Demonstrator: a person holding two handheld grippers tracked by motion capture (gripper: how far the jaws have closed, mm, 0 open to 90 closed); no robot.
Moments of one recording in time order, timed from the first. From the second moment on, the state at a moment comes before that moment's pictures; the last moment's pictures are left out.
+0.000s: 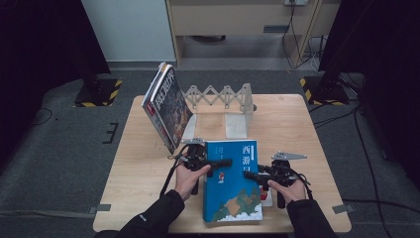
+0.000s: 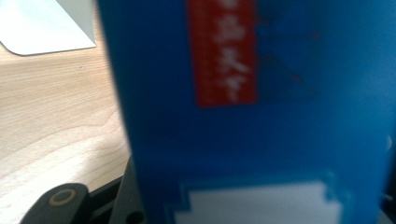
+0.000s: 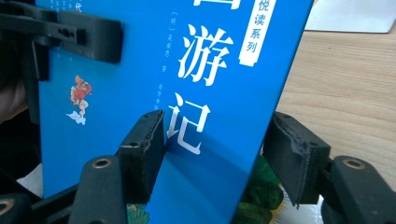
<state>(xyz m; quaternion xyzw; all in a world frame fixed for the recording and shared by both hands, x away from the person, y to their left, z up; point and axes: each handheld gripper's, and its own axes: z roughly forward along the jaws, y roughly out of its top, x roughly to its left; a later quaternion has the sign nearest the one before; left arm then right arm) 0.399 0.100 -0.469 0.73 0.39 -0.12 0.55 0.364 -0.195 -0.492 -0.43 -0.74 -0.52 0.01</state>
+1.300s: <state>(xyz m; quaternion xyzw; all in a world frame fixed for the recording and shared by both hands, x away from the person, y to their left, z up) 0.391 0.151 -0.370 0.71 0.40 0.06 0.58 0.375 -0.241 -0.508 -0.50 -0.75 -0.41 -0.15</state>
